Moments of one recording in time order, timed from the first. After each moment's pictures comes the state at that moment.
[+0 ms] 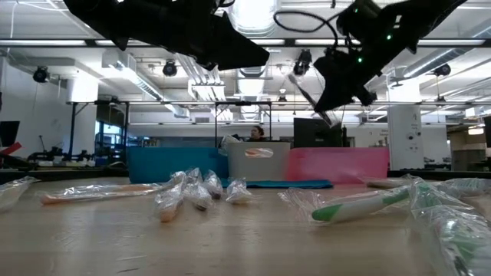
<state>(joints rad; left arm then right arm) -0.09 1.51 0.80 0.53 -0.19 0.18 -0.39 1.21 0.71 -0.13 0.25 0.31</state>
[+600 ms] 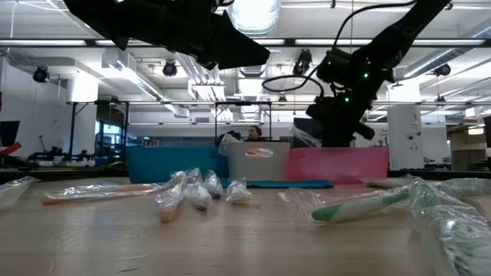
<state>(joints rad) -0.09 1.51 0.80 0.54 -0.18 0.18 -0.58 1.50 0.77 -0.21 0.11 0.39</state>
